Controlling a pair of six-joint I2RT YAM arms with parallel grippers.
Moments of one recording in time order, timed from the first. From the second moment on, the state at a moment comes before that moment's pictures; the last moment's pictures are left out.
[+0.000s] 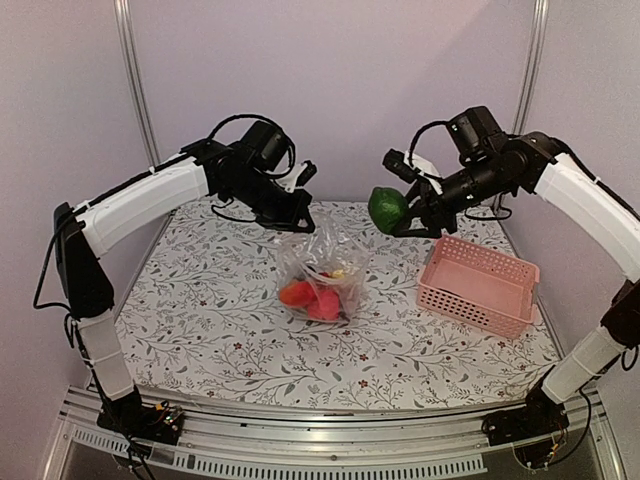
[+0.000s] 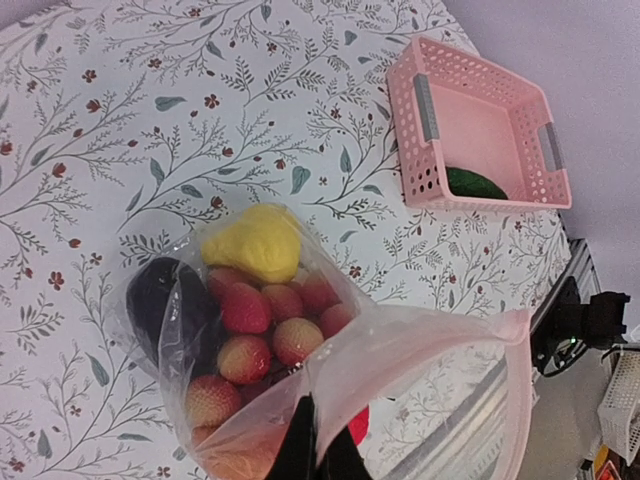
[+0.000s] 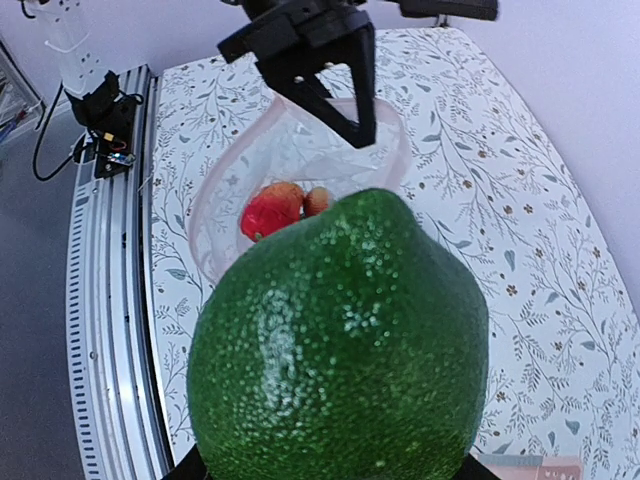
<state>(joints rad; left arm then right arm) -0.73 1.87 1.87 -0.90 0.23 -0.35 0.56 1.51 1.68 -1.01 -0.54 -0.52</state>
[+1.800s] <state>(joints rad) -0.73 1.87 1.87 -0.88 0.24 -0.37 0.26 1.56 1.32 -0.99 -0.19 -0.58</state>
